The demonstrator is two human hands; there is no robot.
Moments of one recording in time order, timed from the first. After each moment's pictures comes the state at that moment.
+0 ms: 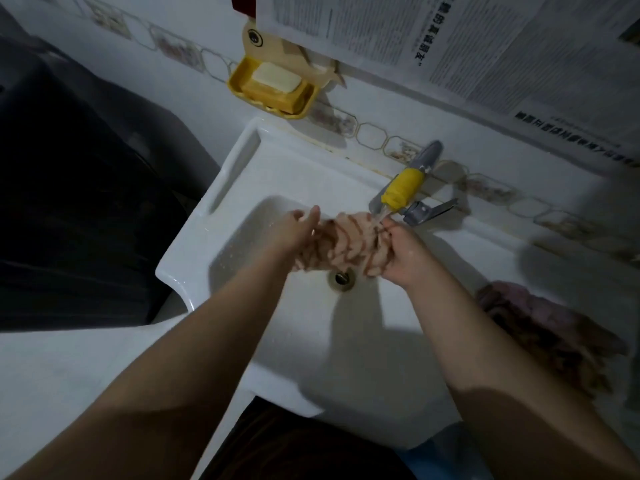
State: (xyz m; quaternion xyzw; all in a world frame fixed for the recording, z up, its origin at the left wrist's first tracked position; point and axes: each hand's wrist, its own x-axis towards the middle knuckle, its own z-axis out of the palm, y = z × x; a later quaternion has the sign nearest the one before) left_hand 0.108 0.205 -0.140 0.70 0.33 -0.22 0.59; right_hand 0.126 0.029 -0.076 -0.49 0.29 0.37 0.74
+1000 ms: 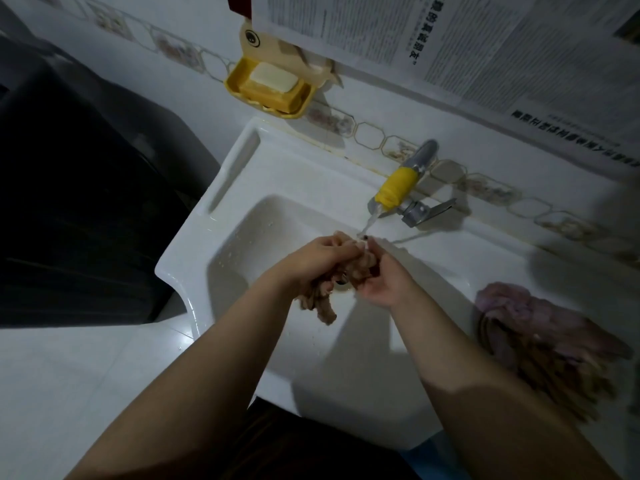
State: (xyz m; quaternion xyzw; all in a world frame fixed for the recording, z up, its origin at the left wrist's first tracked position) left_hand 0.067 0.167 -0.067 0.63 0.16 -0.32 0.70; right_hand 0.097 0.020 -0.116 -0.39 0.36 0.38 0.76
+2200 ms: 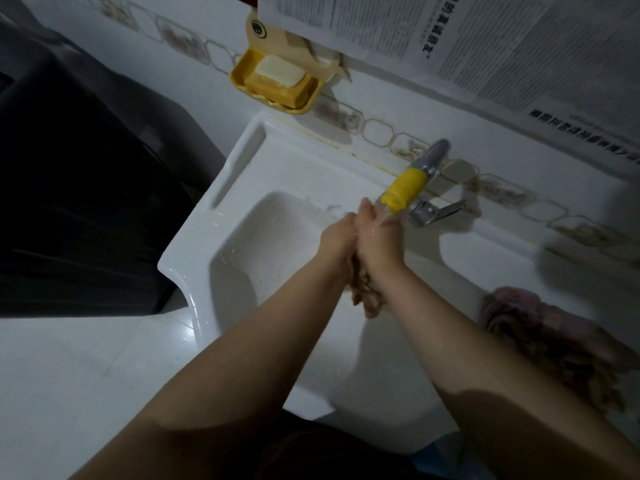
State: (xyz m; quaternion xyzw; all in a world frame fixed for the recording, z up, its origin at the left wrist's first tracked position) left_hand 0.102 0.121 -0.078 0.55 0.38 -0.18 0.72; right_hand 0.121 0.068 -0.073 -0.90 0.13 0.09 0.41
